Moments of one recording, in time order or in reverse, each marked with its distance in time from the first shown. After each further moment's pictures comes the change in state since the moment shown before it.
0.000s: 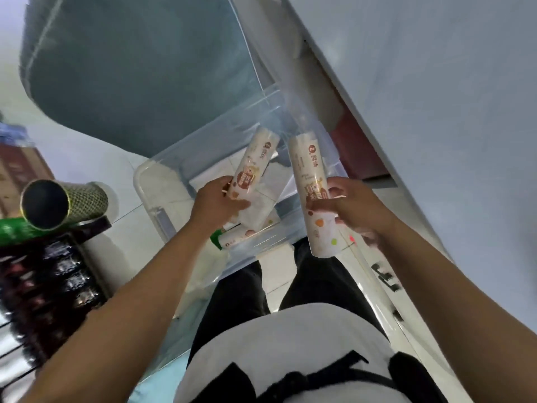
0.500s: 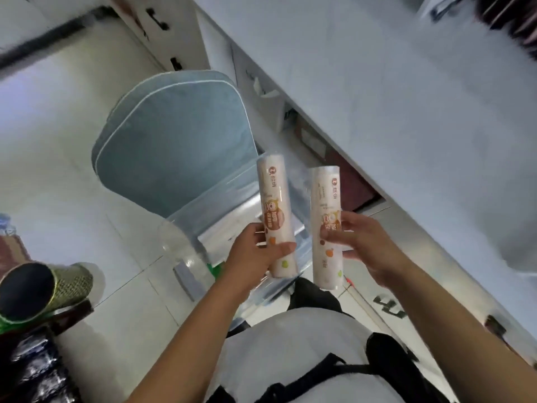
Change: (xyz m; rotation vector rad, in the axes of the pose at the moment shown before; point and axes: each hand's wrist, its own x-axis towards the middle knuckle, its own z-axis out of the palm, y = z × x) left_hand -0.127 0.036 -0.044 -0.583 -0.225 0.043; right_hand -0.092 -0.015 0.062 0.223 0.223 -0.146
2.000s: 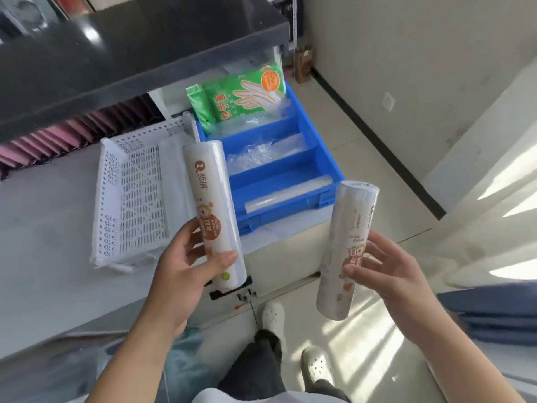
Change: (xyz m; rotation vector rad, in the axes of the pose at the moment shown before) left_hand -0.250 -0.054 0.481 0.675 -0.924 0.591; right_hand -0.484 0.360 -0.260 0.848 1.057 -0.505
